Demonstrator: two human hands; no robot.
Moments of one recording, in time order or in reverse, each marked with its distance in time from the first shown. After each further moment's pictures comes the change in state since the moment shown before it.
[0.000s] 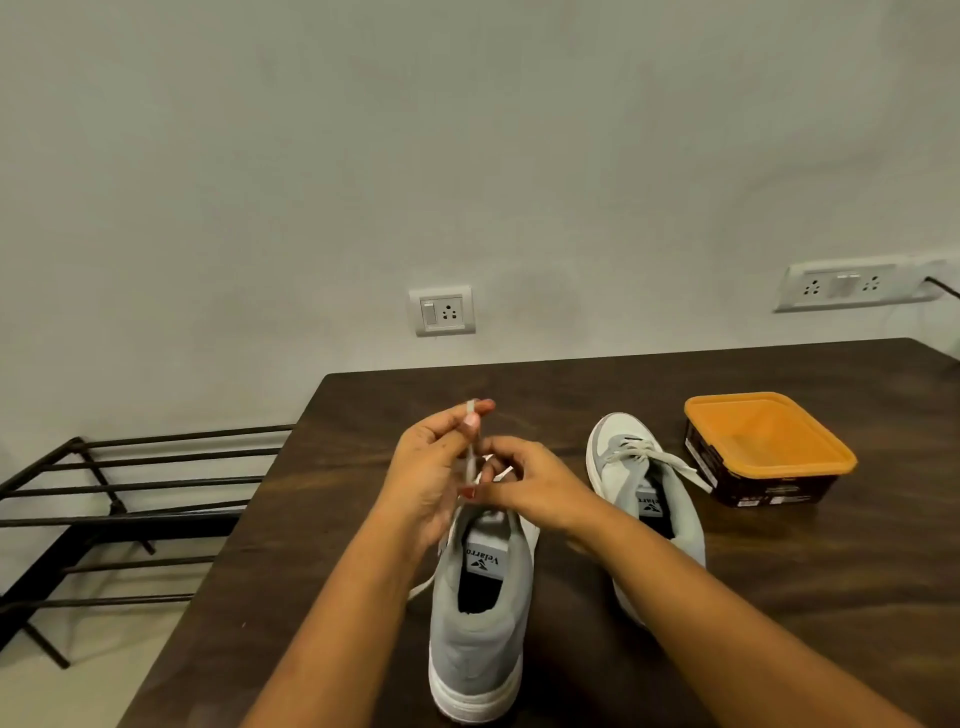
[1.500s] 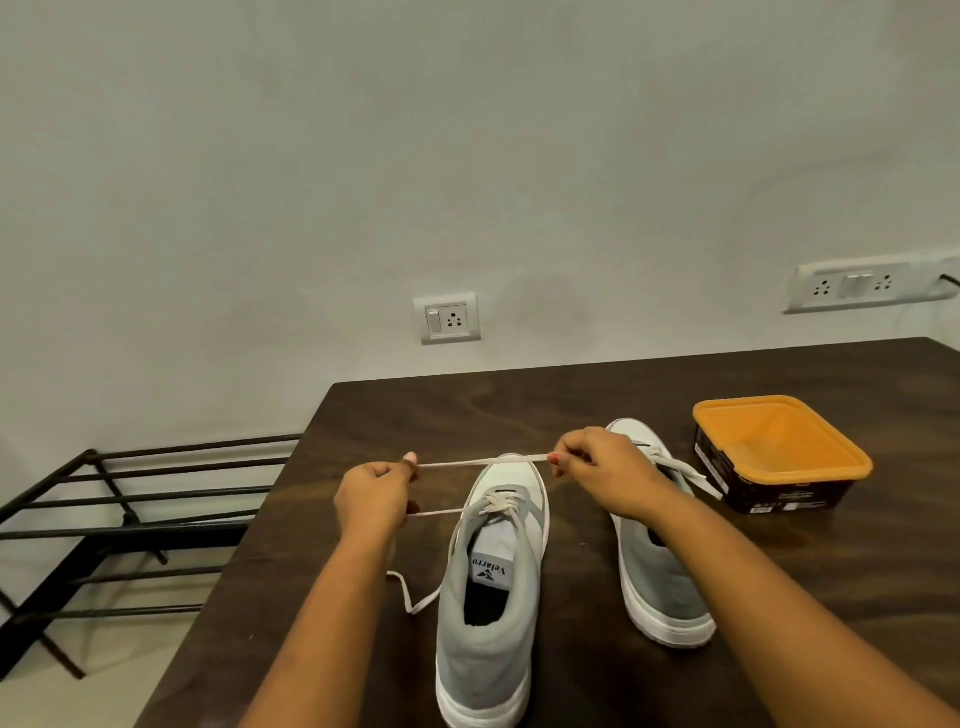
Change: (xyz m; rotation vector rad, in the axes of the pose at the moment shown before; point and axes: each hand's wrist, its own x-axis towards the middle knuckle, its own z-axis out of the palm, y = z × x) left_hand 0.020 -0.016 -0.057 0.651 0.592 -0.110; right_hand -0.003 0.015 -0.060 -0.621 0.181 0.093
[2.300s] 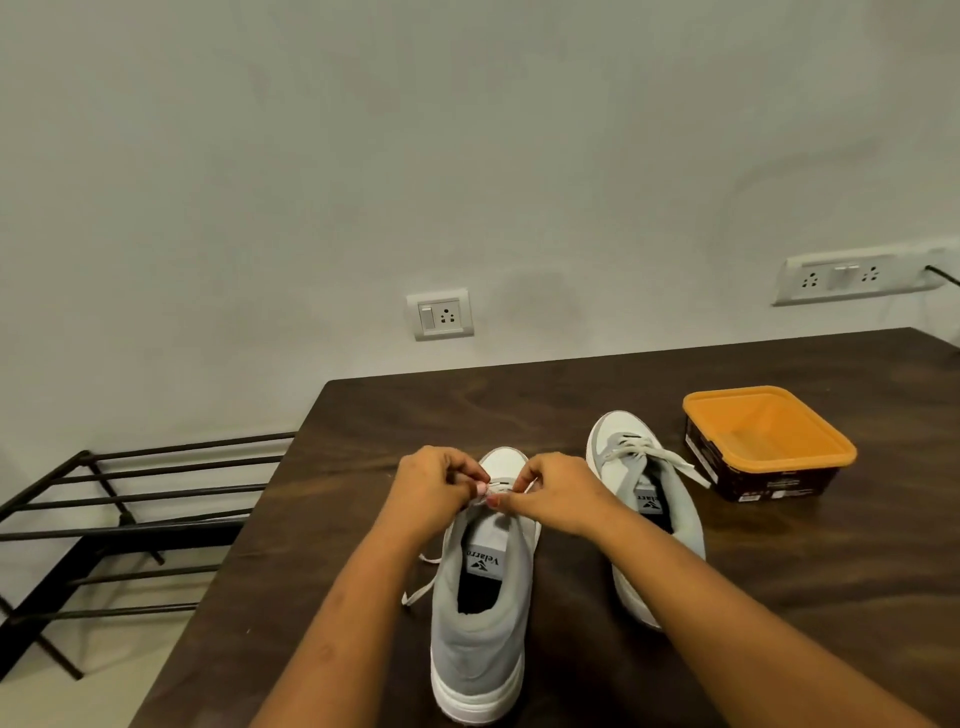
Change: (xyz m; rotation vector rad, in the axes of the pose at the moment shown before) left_hand -0.020 0.010 0.021 0.344 -0.457 0.457; right_hand -0.007 -0.025 0.036 0.046 -0.090 0.189
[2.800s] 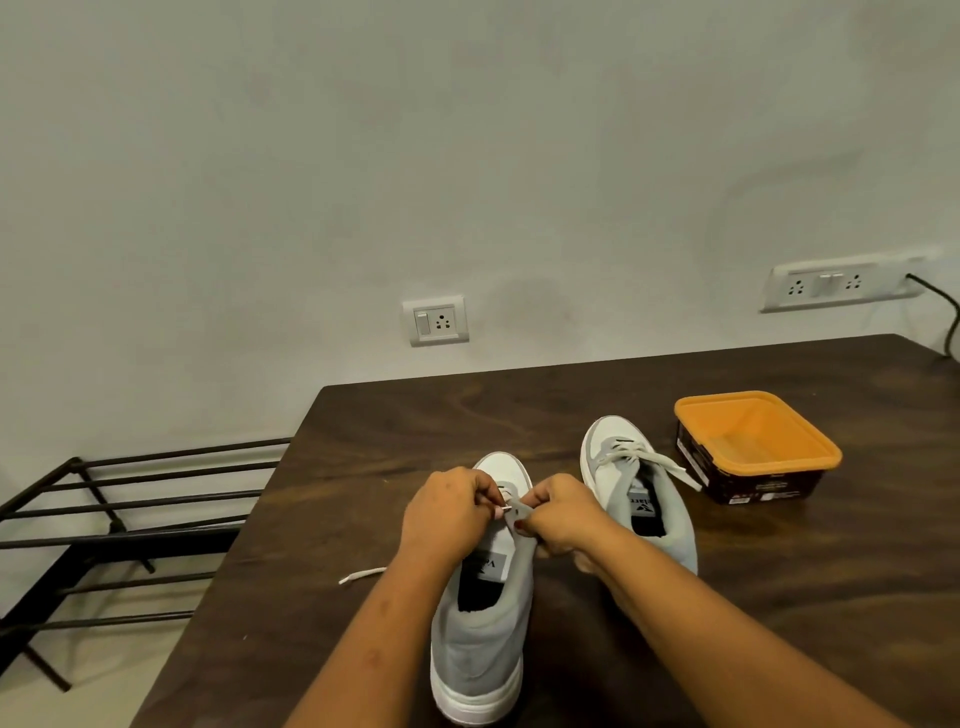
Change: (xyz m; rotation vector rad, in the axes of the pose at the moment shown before) left_hand -0.005 0.003 0.025 0.316 -0.022 0.054; right_hand -0.005 0.010 0.019 0.444 -0.022 0.269
